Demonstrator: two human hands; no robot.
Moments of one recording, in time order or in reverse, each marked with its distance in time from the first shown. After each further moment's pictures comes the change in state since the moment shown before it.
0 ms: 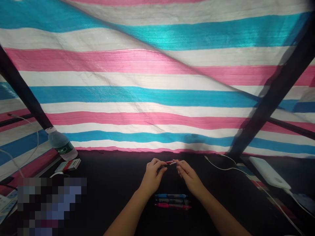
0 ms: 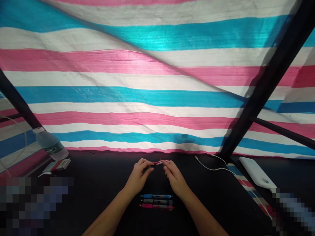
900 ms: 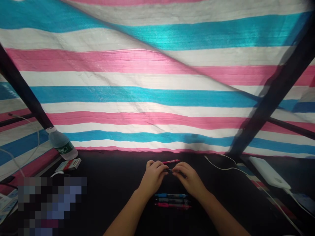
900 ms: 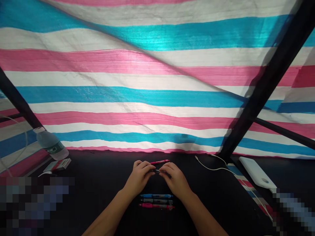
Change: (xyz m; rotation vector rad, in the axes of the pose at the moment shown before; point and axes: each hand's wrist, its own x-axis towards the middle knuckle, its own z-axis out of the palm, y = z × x) left_hand -0.001 0.001 -0.005 0.254 -0.103 0.238; right_hand -0.003 -0.001 -0.003 -0.349 -0.039 -0.298
